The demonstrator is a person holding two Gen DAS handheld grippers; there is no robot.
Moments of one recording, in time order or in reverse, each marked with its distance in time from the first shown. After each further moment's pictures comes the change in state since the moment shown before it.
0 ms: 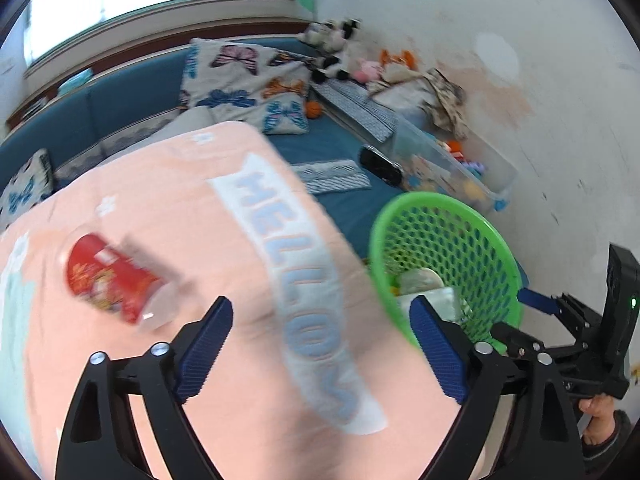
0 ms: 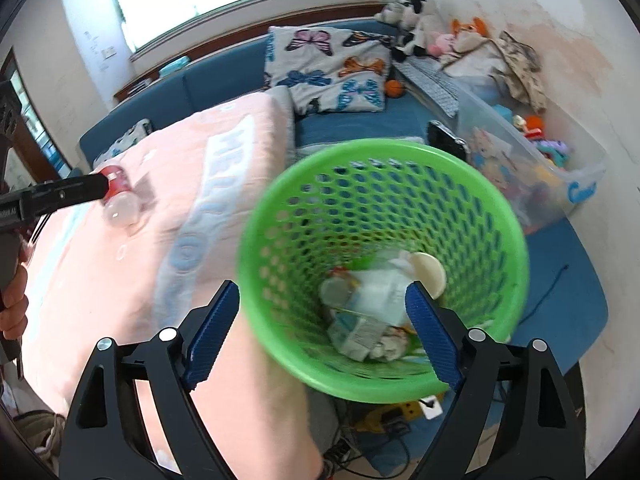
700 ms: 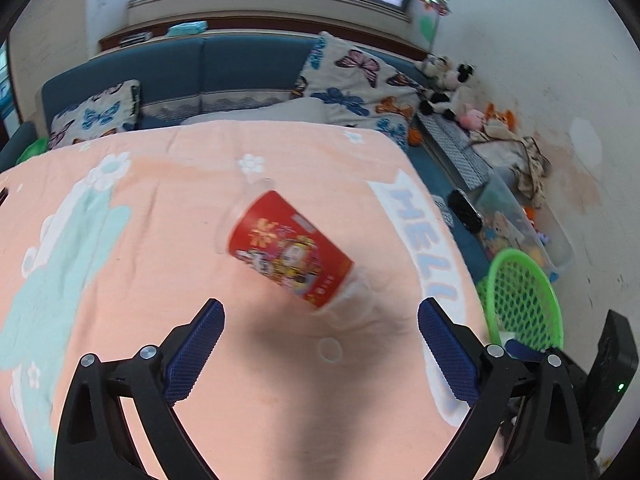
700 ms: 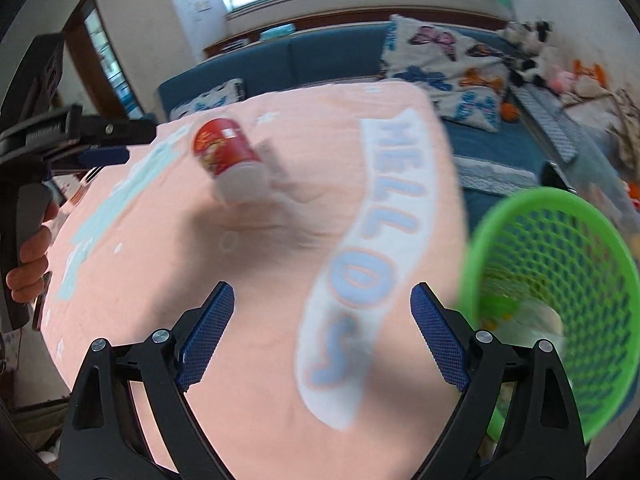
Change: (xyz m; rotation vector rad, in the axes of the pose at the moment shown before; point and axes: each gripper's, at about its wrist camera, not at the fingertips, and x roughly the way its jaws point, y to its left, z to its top) left arm -0.042 0.141 -0.025 -0.306 -0.035 0.157; right arm 0.065 0.149 0.020 -0.243 0.051 0.241
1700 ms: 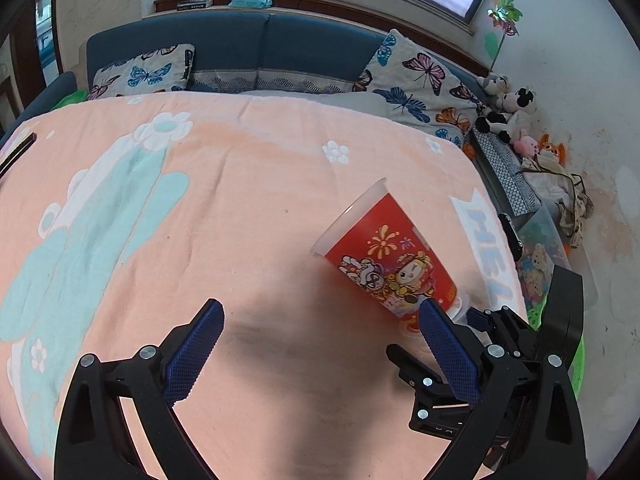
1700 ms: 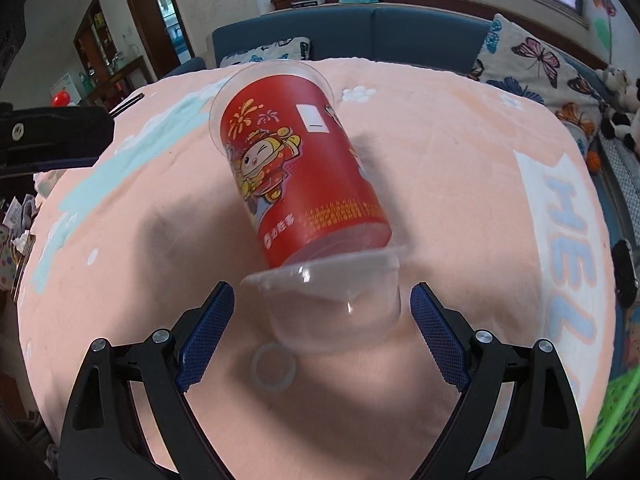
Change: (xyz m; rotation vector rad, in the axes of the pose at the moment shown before) left arm 0.032 0.073 0.006 -0.164 0.034 0.088; right arm 0.156 0.074 0.068 -0.233 0.096 0.105
